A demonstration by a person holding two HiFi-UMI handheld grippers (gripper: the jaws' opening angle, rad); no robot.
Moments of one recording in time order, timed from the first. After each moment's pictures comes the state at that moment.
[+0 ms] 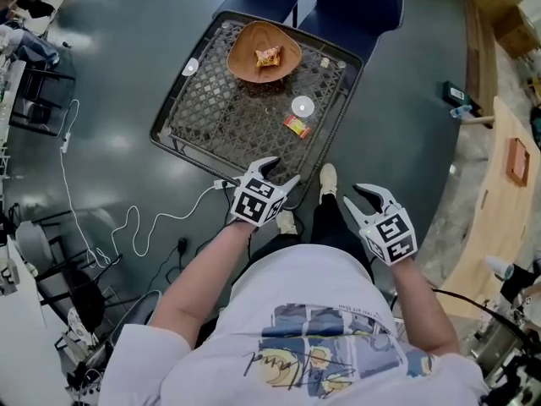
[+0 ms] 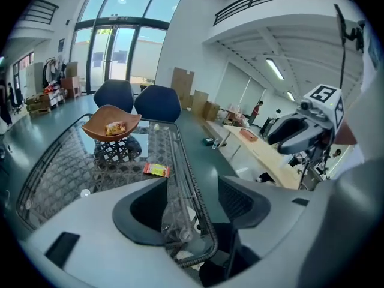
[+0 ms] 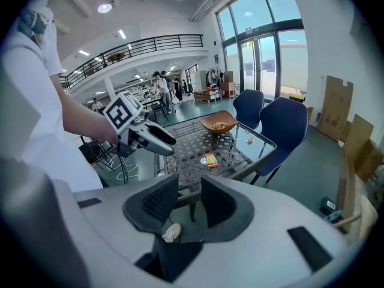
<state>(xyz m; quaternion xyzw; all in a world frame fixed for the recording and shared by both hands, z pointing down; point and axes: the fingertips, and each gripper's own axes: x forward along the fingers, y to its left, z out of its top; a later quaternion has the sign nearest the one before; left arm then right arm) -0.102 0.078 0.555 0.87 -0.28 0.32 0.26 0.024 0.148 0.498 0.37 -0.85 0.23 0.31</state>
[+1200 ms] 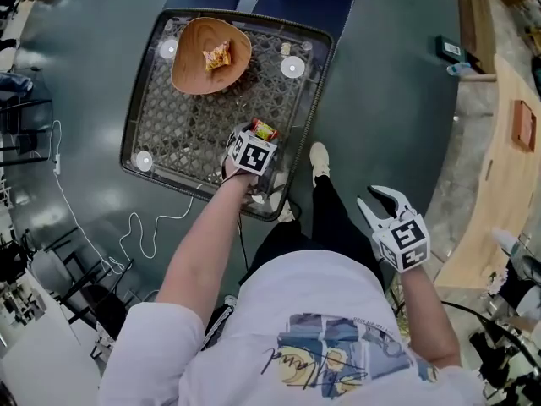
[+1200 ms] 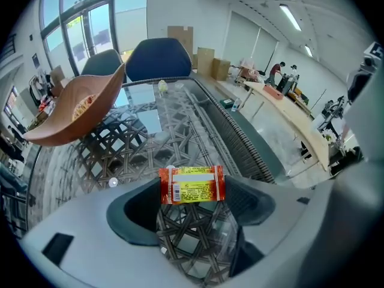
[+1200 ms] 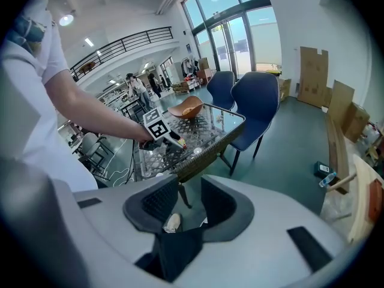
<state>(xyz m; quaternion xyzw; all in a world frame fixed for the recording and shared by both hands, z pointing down) -0.061 -0.050 0.723 0.78 -0.27 0.52 0.23 0.138 0.131 0.543 0.42 -0.79 0.33 0.30</state>
